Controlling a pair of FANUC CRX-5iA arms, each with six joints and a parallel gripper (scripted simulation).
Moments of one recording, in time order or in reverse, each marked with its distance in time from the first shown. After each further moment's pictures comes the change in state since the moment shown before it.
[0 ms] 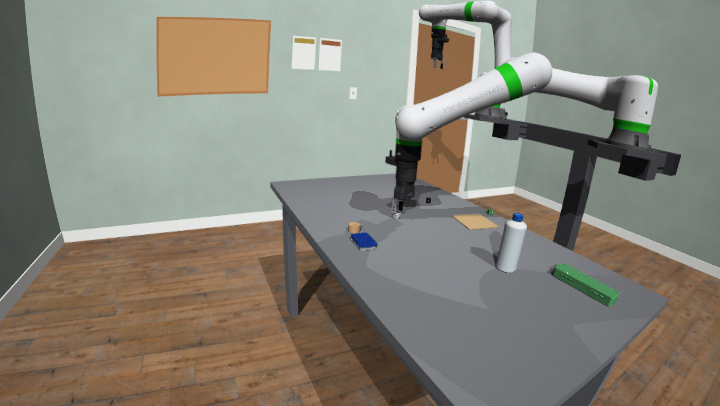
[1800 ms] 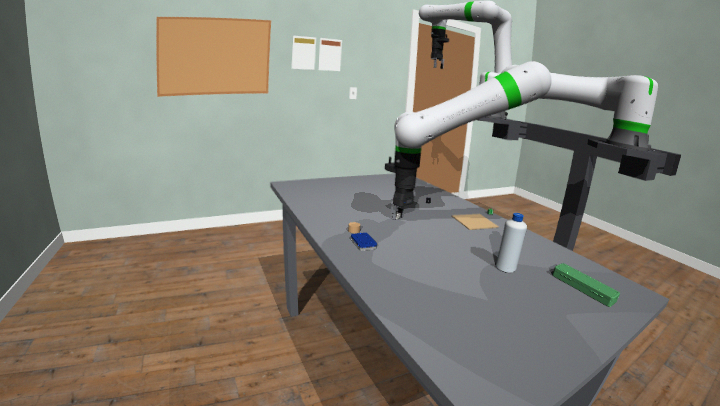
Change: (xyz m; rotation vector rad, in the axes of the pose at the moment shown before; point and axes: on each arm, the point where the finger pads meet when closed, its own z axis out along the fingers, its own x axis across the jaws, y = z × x) left arm 0.000 -0.001 0.026 0.000 0.000 0.000; right arm 0.000 0.000 0.000 0.000 0.000 0.000
